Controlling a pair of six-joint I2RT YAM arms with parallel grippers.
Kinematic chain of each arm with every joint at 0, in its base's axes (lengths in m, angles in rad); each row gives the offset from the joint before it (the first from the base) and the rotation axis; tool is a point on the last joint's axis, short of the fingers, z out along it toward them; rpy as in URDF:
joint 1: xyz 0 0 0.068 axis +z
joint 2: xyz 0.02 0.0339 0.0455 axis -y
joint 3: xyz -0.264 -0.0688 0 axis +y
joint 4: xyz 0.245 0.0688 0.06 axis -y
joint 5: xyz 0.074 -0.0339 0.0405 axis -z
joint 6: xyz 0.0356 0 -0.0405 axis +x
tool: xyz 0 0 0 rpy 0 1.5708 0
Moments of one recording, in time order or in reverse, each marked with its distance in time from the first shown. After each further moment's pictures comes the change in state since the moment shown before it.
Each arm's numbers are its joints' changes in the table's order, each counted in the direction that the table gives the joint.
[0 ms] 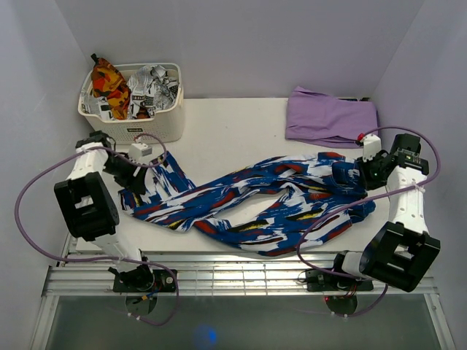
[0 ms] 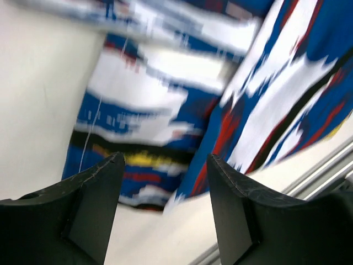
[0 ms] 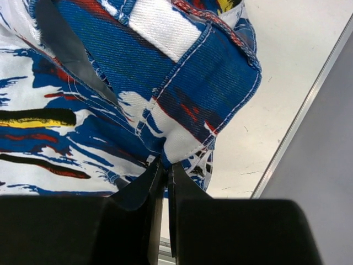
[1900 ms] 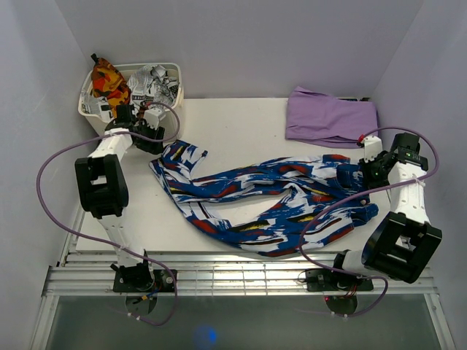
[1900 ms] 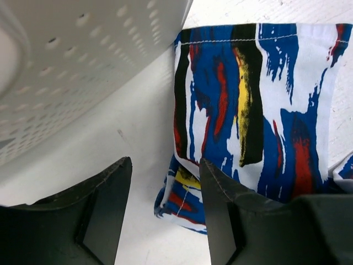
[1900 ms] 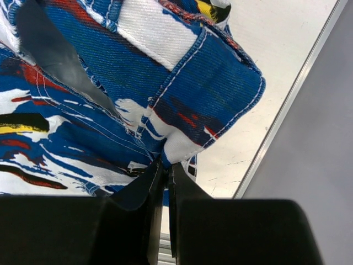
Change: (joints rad) left arm -0.147 -0.233 -0.212 0.513 -0.111 -0.402; right arm -0.011 -0.065 -0.008 0.016 0.085 -0.014
